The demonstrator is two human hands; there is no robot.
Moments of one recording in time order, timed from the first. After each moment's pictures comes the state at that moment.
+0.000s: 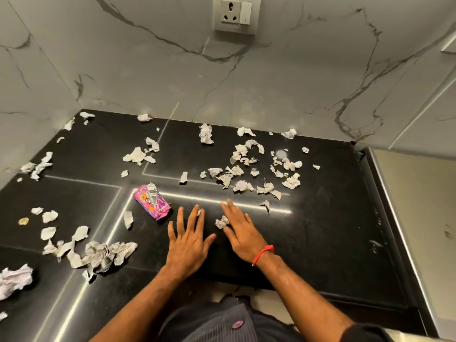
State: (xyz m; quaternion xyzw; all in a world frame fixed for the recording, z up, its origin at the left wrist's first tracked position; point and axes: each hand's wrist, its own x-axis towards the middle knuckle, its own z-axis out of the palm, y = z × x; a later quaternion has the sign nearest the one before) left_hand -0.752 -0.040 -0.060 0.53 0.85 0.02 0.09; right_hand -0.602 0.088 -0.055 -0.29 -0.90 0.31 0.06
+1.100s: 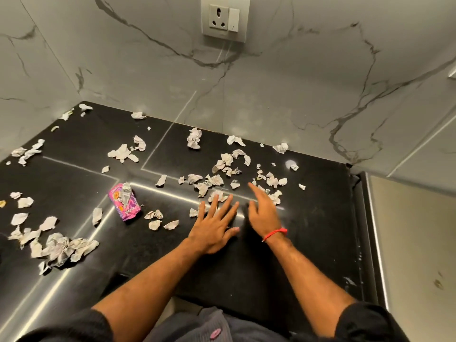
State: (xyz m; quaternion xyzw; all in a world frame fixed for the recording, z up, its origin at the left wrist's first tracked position) left_hand -0.679 0.105 -0.049 0.61 0.78 -0.01 0.13; right_hand -0.550 0.237 -0.031 -0.38 -0.82 0.37 0.24
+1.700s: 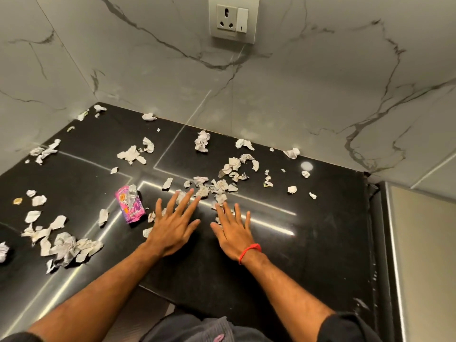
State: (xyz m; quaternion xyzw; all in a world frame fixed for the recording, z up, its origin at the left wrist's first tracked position) left_hand -0.758 0.049 -0.052 0.53 0.84 0.03 0.05; right_hand -0.593 0.192 -0.066 -0.28 -0.91 0.29 -0.03
